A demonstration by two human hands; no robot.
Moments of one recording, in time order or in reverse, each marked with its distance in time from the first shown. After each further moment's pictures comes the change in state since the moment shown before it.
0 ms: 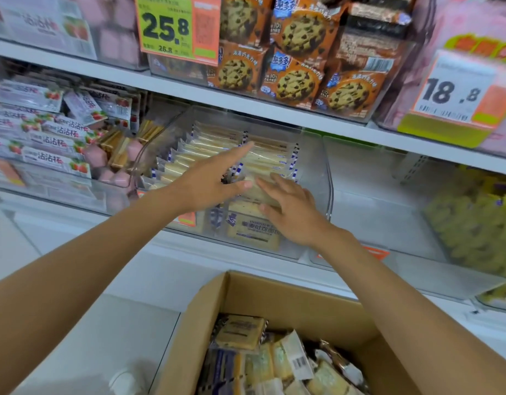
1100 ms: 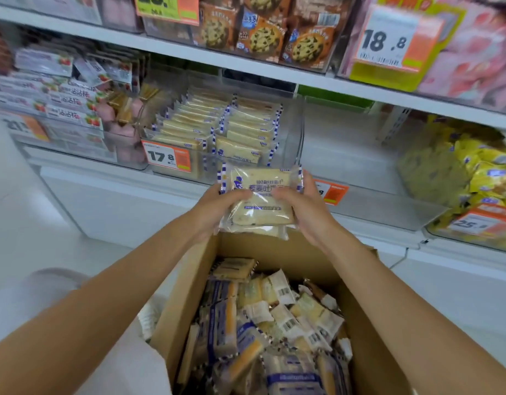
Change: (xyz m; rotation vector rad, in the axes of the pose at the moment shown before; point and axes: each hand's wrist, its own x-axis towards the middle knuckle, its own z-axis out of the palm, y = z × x) left_hand -0.114 0.107 0.093 -1.070 0.101 -0.682; right_hand -0.135 0.000 0.016 1.267 0.152 0.348
